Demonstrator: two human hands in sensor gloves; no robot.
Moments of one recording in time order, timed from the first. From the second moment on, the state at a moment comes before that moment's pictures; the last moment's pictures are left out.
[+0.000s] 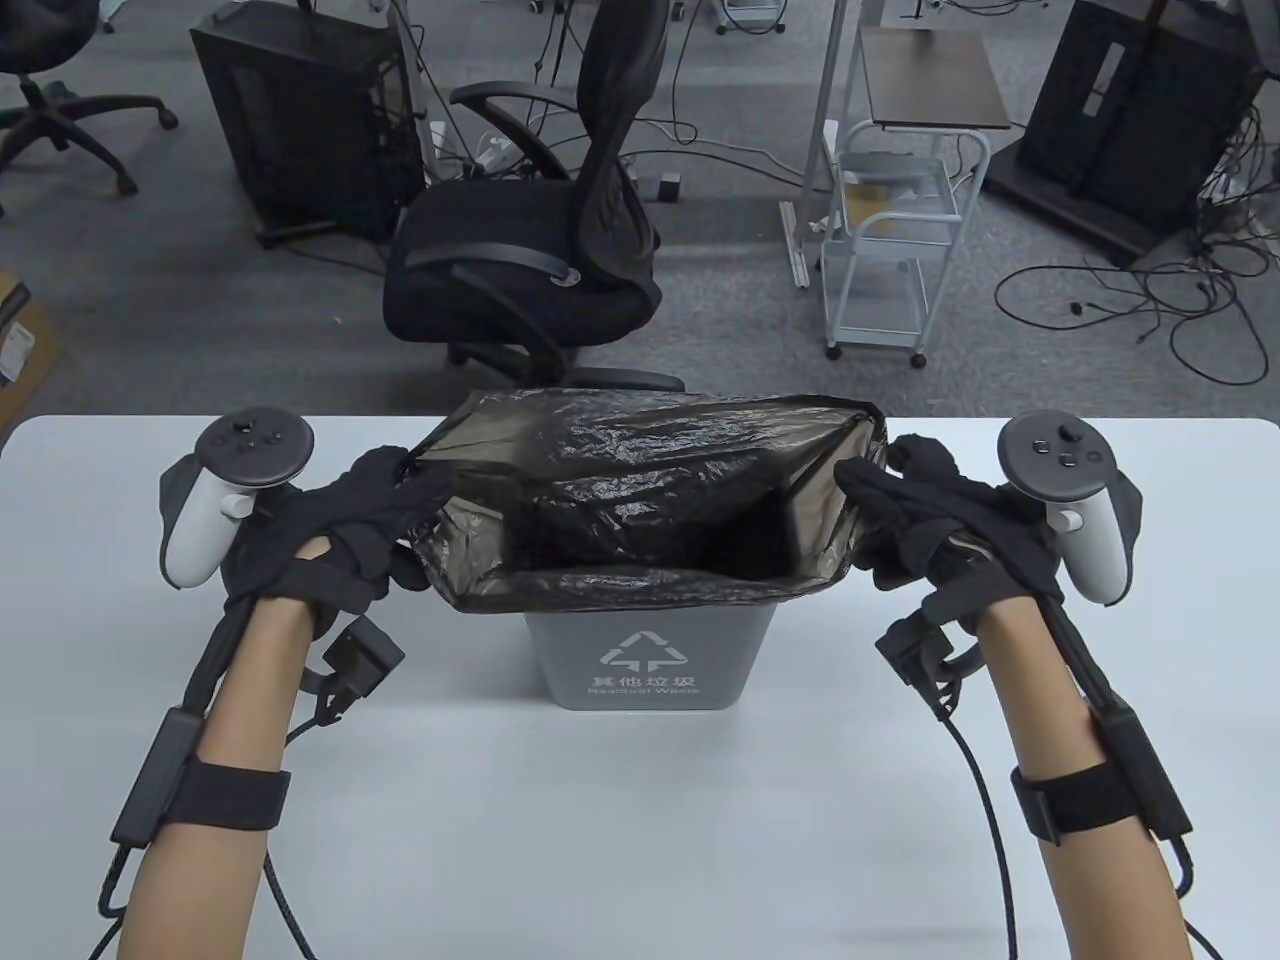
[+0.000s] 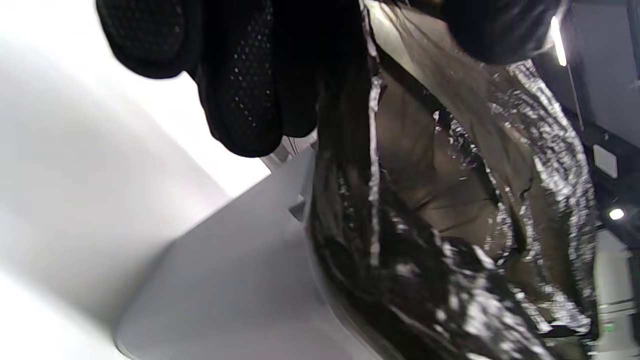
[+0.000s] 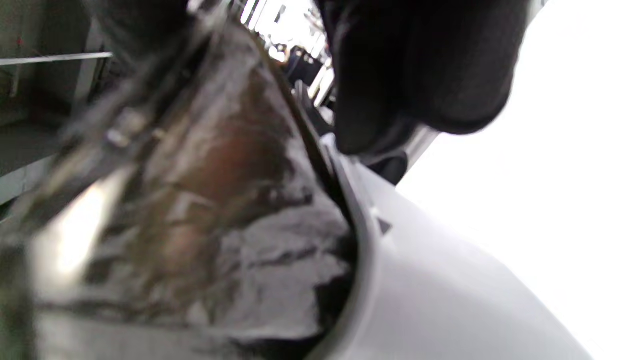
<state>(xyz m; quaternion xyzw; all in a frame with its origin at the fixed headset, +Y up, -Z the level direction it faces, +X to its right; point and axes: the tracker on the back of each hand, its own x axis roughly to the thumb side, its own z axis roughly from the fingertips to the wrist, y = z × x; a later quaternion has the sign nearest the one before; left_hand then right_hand) -0.270 -0.532 -0.385 -0.20 -0.01 0.46 0.87 0.219 -0.525 -0.379 0.00 0.10 0.85 0.51</state>
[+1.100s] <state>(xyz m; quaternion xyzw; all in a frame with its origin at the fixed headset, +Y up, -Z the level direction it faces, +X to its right) -0.305 -0.489 -0.371 -0.11 -0.08 0.71 0.69 0.248 -0.477 -0.379 -0.01 -0.07 0.70 0.71</state>
